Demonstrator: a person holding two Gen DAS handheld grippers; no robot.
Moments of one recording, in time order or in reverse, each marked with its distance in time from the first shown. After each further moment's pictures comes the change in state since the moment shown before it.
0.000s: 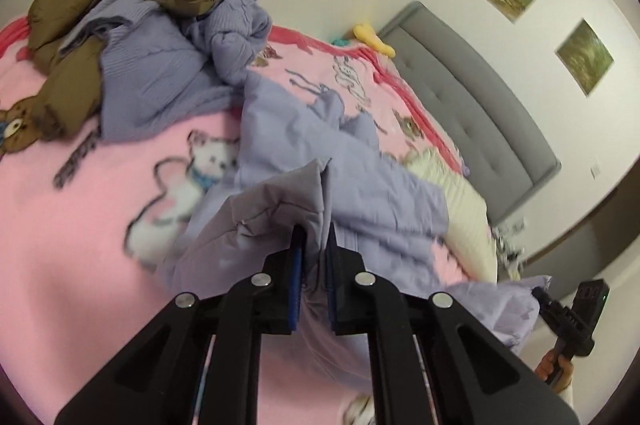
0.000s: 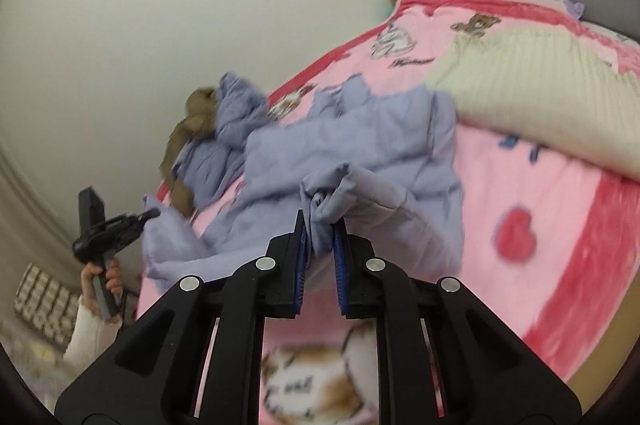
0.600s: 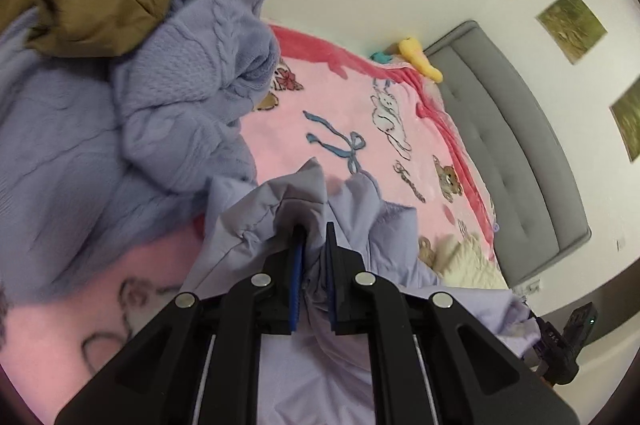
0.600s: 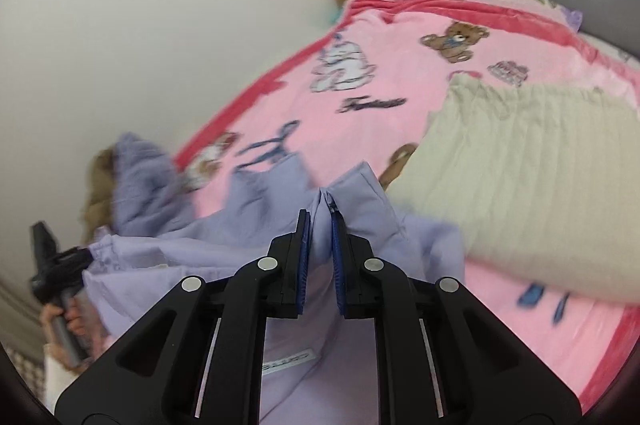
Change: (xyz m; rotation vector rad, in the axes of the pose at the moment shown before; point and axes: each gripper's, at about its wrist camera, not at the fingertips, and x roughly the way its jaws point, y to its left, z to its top) left arm 0.189 0.013 0.194 -0.143 0.042 0.075; right arm 0.218 -0.056 0.196 0.070 0.002 -0.232
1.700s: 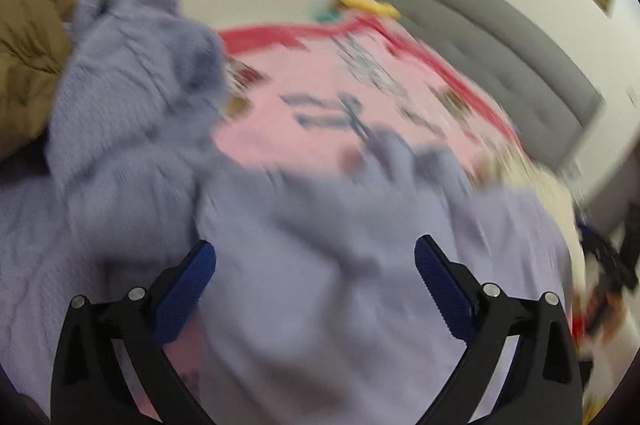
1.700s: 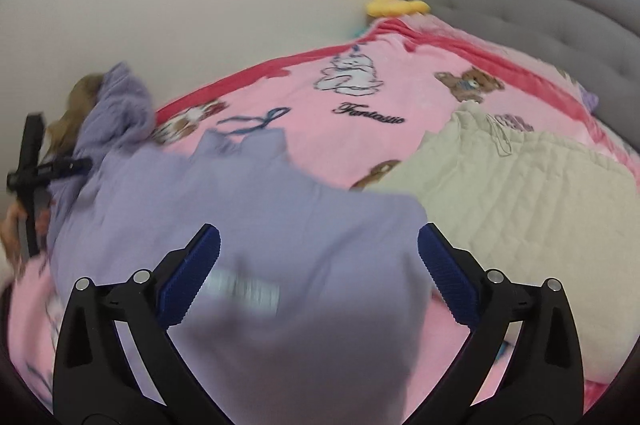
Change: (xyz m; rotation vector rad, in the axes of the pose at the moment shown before) left arm 0.049 0.006 -0.014 0.497 0.092 0.017; right arm 0.003 -0.014 -0.075 -0.374 -0.062 -0.048
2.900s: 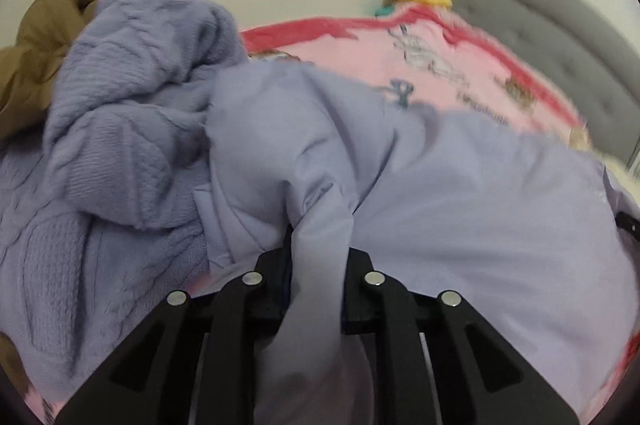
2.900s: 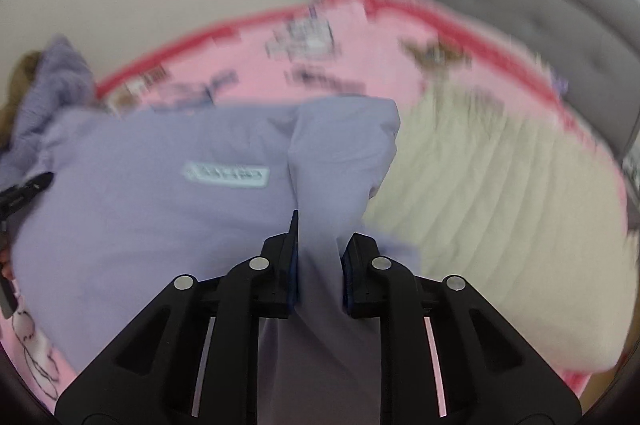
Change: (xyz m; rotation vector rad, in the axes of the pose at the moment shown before) left arm 0.054 -0.041 -0.009 -0.009 -0.041 0.344; right arm 0.091 -0.008 0.019 0.073 0.185 -0.210
